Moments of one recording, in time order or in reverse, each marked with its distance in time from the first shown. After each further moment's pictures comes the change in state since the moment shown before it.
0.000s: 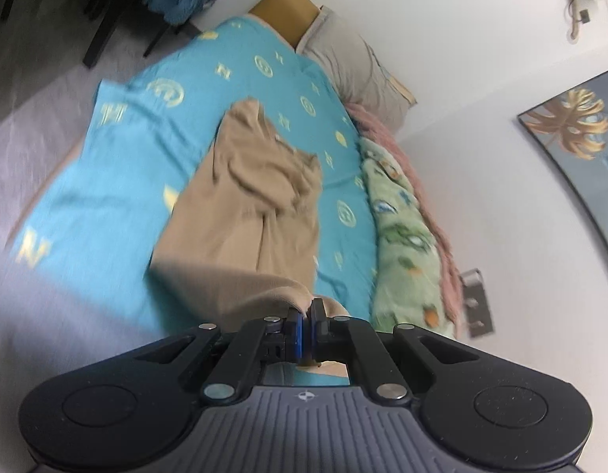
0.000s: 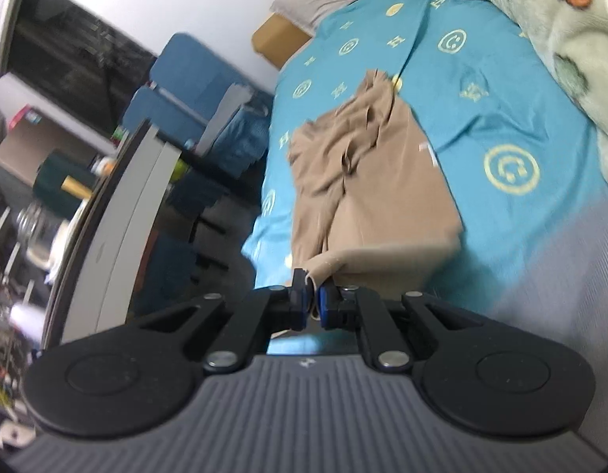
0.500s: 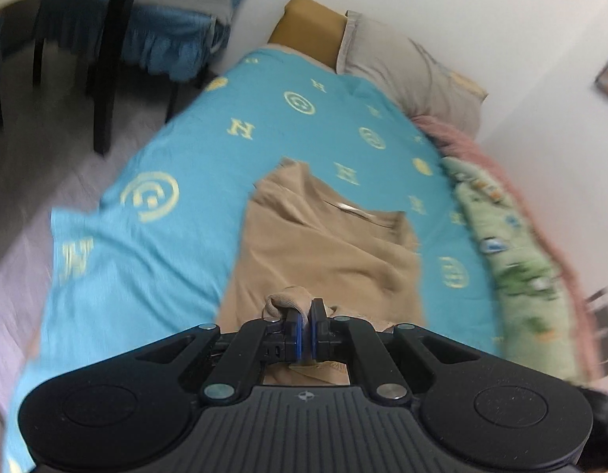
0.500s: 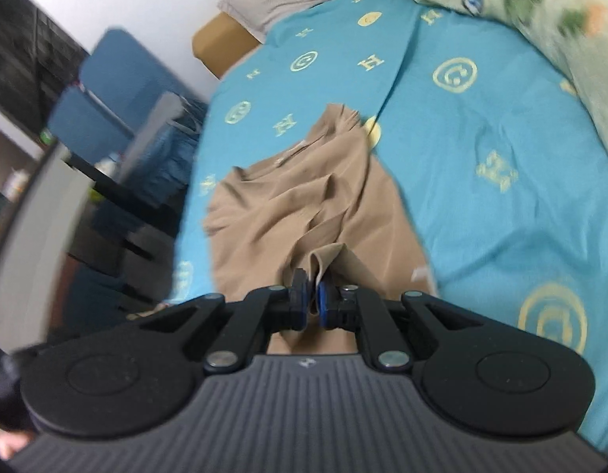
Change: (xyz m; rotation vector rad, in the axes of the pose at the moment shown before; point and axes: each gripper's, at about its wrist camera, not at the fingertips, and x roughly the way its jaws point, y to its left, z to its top) left arm 0.198 0.002 0.127 0.226 -0.077 0.320; right arm 0.182 -0.024 0.113 -0.102 0.001 -0.215
